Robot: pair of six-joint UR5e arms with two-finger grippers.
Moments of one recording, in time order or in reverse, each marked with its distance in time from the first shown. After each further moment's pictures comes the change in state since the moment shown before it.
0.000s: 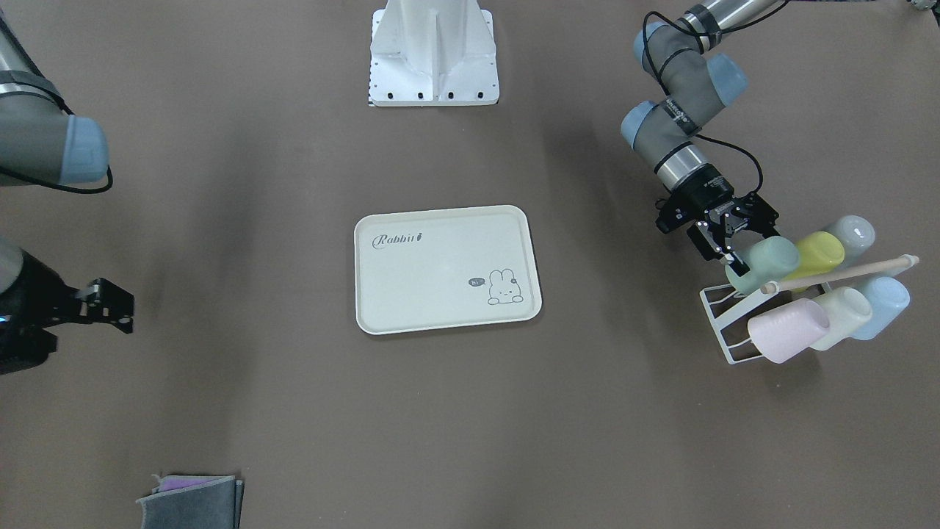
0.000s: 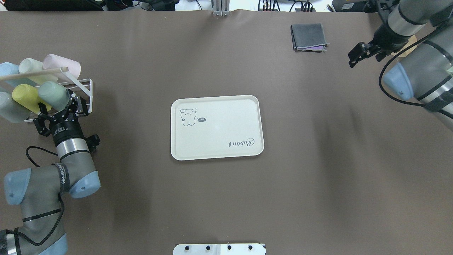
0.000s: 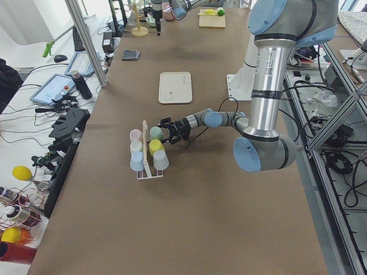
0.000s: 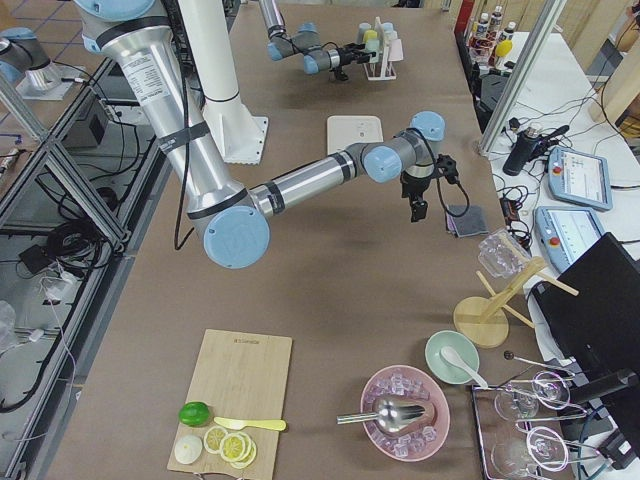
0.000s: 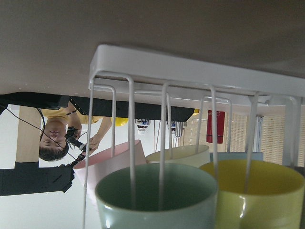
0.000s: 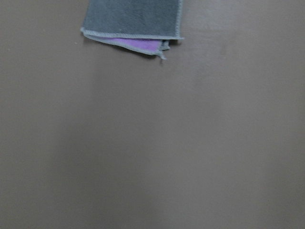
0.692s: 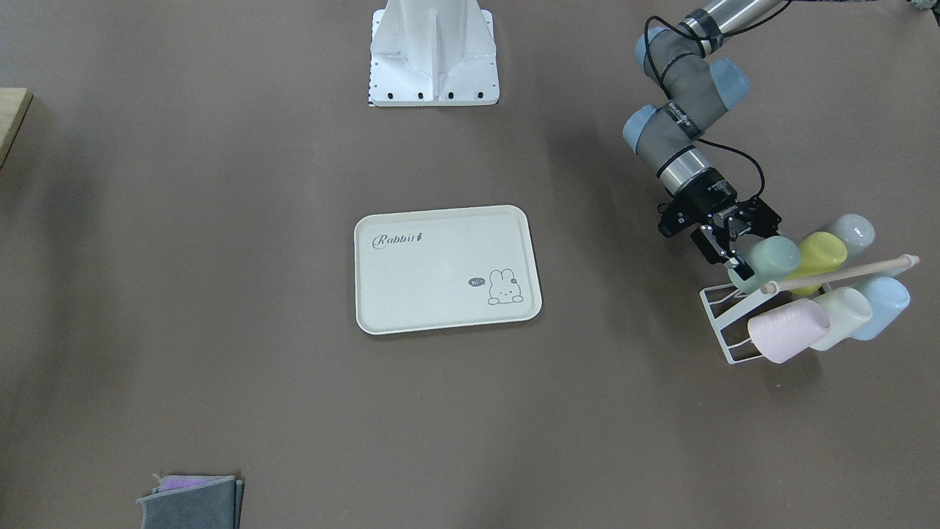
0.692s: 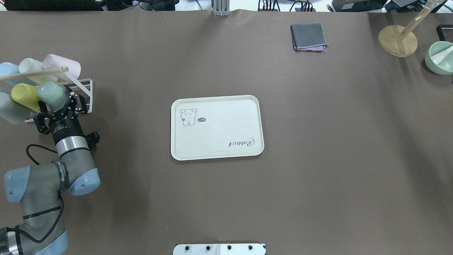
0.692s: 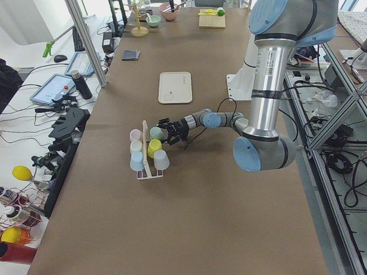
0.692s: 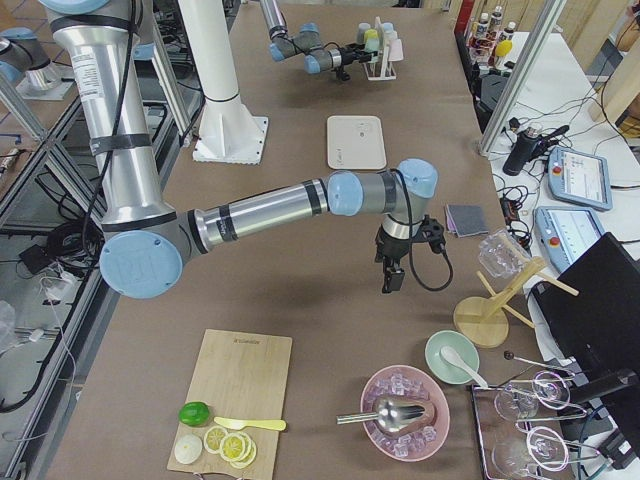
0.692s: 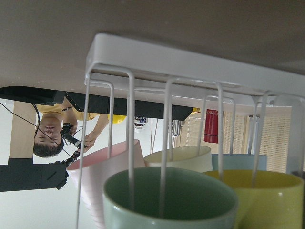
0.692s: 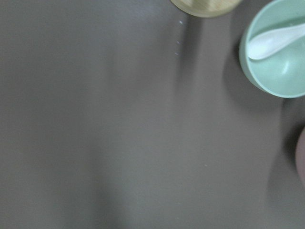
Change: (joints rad) left arm -0.011 -0.004 0.015 -0.036 -0.003 0.004; right arm 0.272 -0.289 0.115 -0.235 -0.025 -0.360
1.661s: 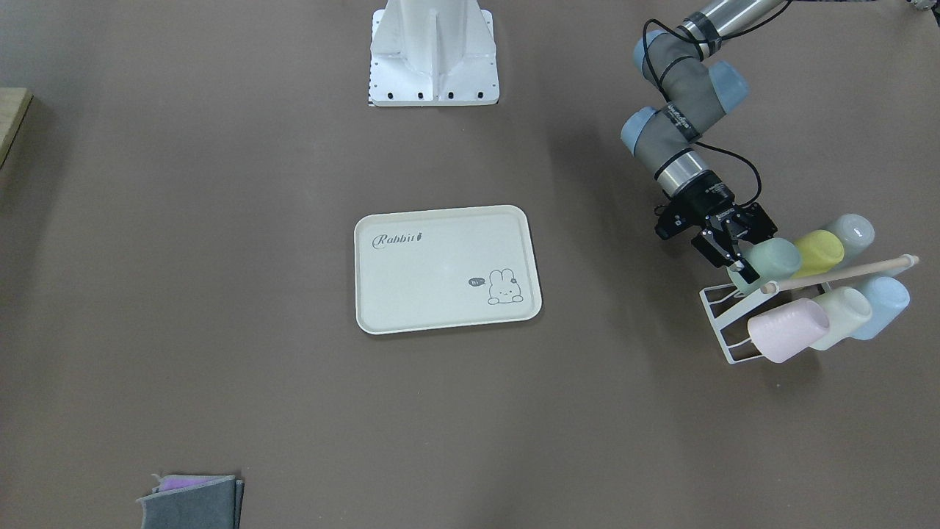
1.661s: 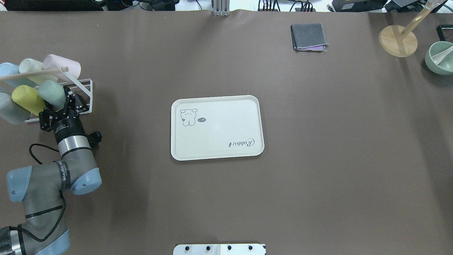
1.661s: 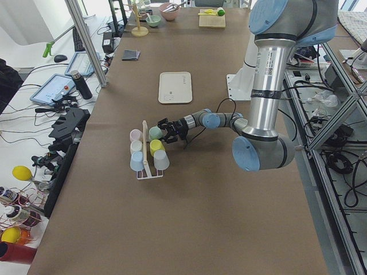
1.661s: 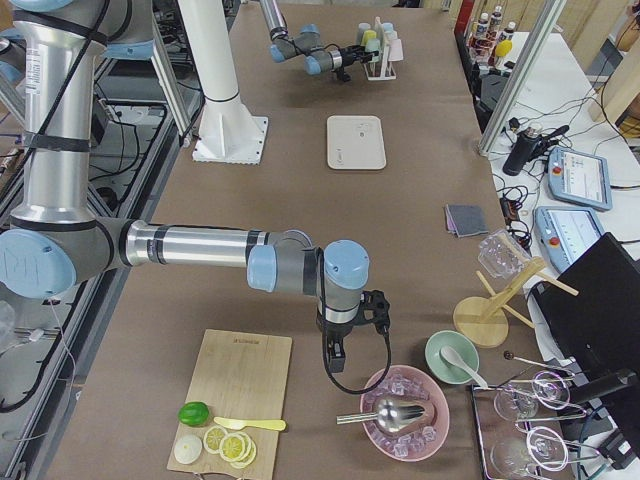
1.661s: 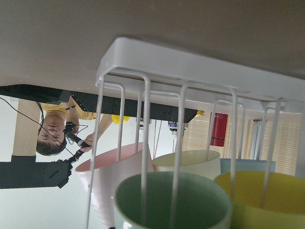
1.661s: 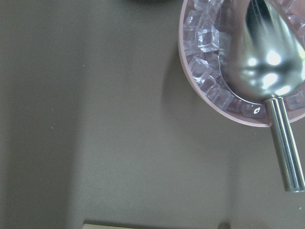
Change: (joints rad) left arm -0.003 -0.009 0.016 -0.032 0.004 0.003; right arm 0.168 -0.258 -0.017 0.199 0.014 -0.172
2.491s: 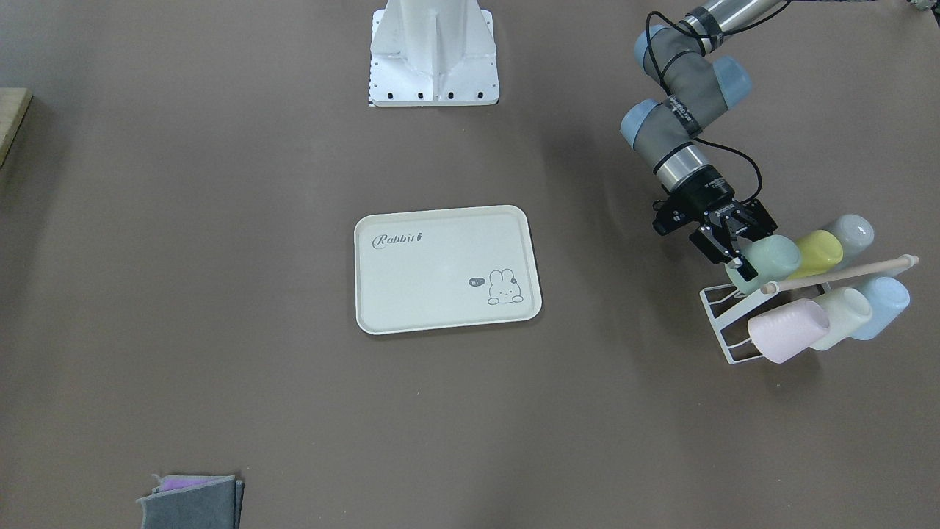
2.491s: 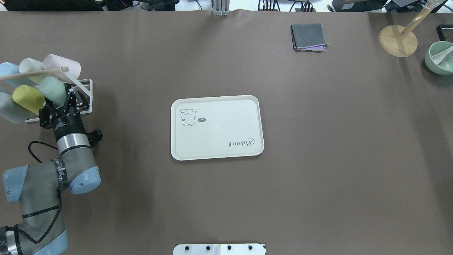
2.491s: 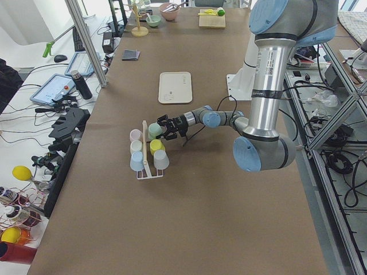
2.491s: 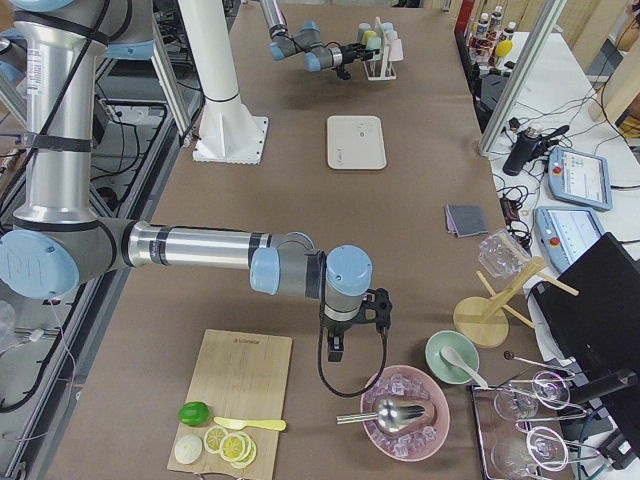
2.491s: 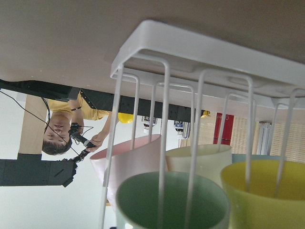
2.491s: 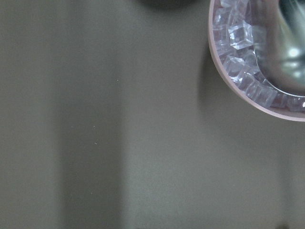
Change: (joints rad) left arm -0.007 0.012 -0.045 -0.053 0.000 0.083; right arm 0.000 0.008 -0.016 -0.001 0.154 0.109
